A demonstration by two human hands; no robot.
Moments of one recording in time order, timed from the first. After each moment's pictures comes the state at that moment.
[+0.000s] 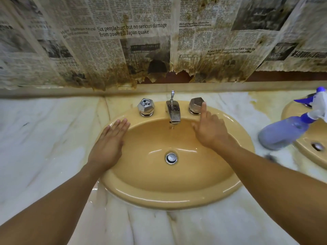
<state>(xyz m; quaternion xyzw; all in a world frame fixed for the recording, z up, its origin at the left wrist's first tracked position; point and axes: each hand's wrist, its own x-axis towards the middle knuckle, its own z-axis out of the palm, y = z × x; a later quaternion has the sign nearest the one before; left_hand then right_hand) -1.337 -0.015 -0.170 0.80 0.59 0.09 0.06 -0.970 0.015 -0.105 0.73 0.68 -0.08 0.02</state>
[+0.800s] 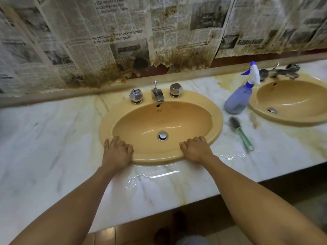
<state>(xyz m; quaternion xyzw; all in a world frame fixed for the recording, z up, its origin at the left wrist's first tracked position) -1.311 -0.138 -0.143 0.75 0.64 -0.03 0.15 -0.998 -0.182 -0.114 0.72 0.67 -0.16 0.09</state>
